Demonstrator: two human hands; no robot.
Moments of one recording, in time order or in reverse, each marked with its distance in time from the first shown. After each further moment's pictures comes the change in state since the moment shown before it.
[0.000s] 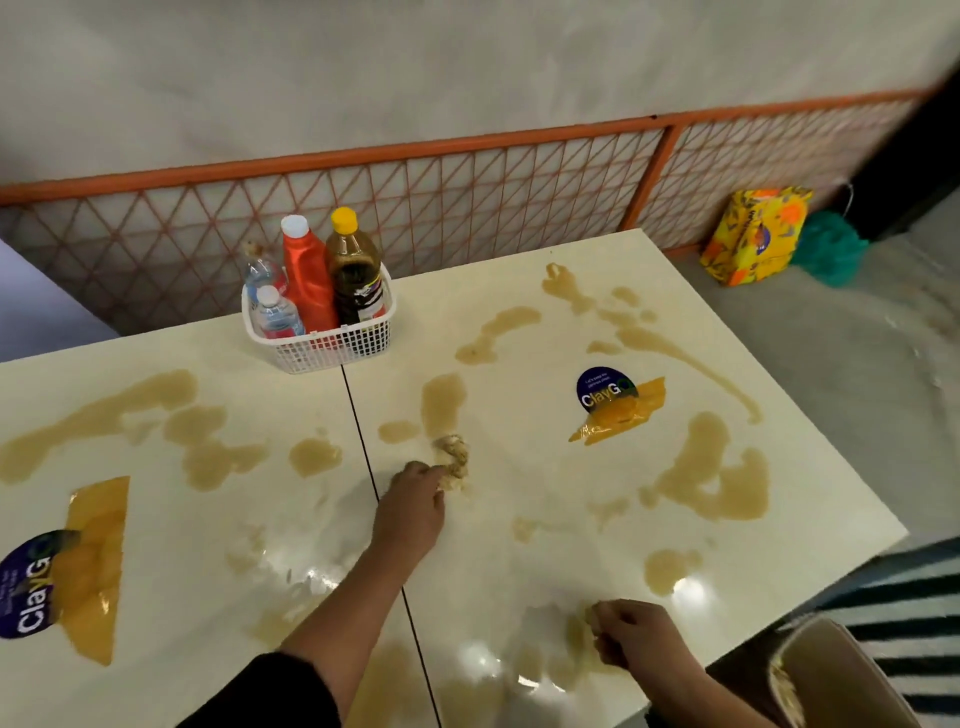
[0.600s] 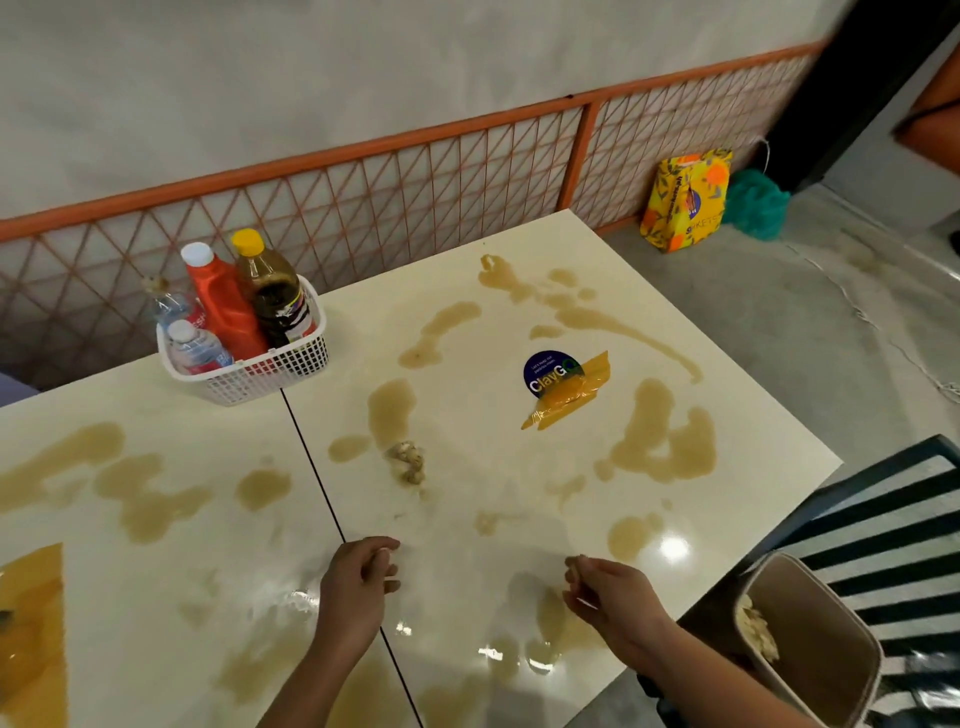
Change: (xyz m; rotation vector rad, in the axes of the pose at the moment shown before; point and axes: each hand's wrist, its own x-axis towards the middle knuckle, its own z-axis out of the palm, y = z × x) left_hand -0.076 0.007 -0.008 -0.747 0.021 -0.328; right_hand 0.002 -0.013 -0.010 0.513 0.064 0.100
